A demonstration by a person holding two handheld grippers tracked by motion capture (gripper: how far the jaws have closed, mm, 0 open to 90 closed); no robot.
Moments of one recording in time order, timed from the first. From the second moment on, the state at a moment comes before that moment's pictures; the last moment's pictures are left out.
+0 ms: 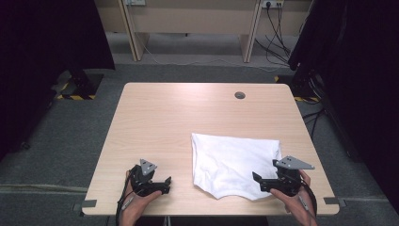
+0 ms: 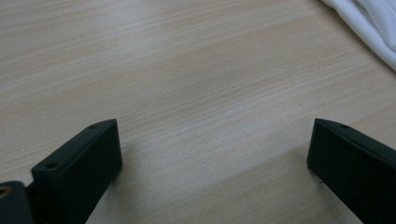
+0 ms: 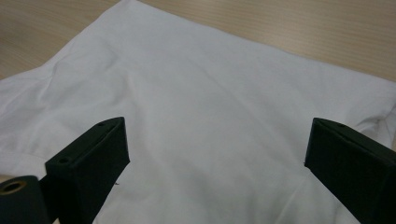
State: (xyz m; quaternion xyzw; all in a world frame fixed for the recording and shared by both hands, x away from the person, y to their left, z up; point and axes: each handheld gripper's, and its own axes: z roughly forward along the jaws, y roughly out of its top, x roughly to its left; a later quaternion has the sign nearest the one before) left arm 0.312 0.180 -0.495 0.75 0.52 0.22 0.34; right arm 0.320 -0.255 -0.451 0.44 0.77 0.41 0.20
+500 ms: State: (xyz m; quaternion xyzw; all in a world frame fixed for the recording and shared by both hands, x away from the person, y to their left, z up) left arm 0.302 0.160 -0.493 0.75 0.51 0.21 0.36; right arm 0.332 -0.237 -0.441 0.42 0.78 0.41 0.20
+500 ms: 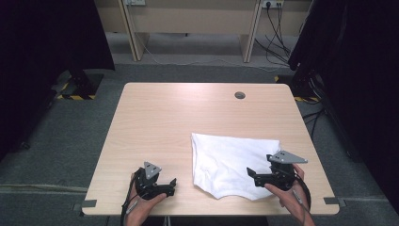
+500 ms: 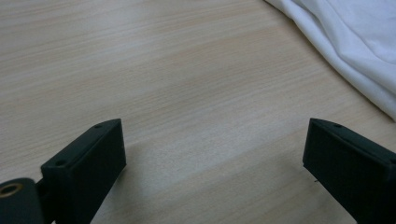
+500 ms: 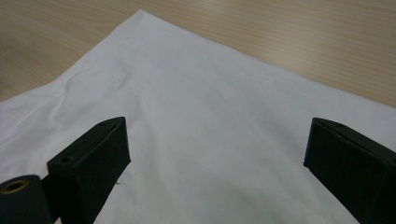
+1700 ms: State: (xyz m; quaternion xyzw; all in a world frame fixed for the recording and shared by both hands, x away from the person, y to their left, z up) left arm 0.299 0.110 -0.486 0.75 0.49 0.18 0.40; right arm 0.388 -0.182 -0.423 0.39 0.80 0.41 0.17
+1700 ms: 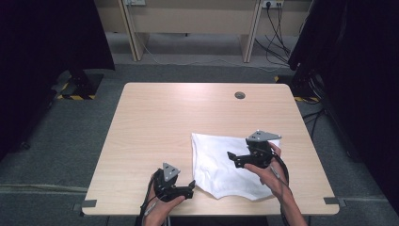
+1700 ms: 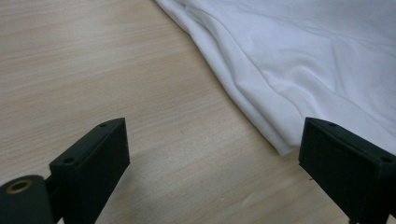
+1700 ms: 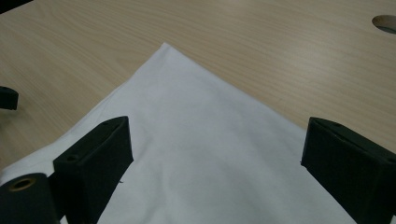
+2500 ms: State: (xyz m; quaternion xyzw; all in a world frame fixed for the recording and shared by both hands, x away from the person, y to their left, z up) left arm 0.302 0.098 -0.488 0.75 0.50 0.16 0.41; right arm 0.416 -0.150 -0.423 0.38 0.81 0.41 0.16
